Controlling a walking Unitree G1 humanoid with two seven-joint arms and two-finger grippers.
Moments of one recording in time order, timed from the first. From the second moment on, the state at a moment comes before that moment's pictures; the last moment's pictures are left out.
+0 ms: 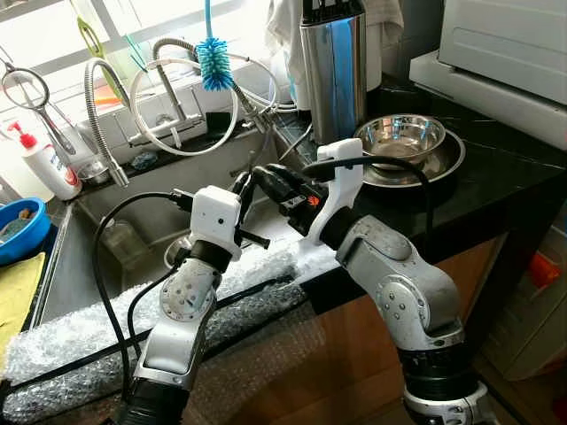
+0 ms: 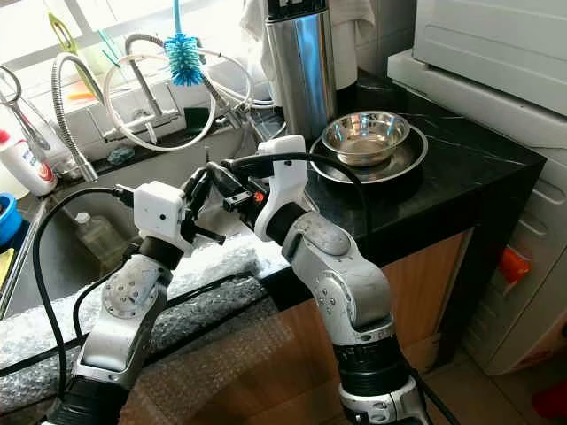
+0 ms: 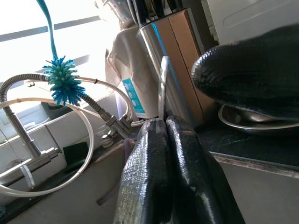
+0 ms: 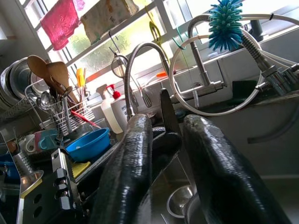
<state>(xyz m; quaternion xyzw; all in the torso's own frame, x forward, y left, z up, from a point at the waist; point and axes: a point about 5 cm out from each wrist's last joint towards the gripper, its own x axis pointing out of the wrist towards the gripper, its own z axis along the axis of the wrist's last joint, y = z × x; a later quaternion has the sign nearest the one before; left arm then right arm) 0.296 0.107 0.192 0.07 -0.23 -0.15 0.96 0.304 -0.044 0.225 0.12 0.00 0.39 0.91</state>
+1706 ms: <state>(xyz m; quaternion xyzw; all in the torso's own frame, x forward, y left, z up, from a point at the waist) 0.328 0.241 0.139 -0.06 -0.09 0.11 0.99 0.235 -0.152 0.149 -0.15 -0.11 0.01 0.98</state>
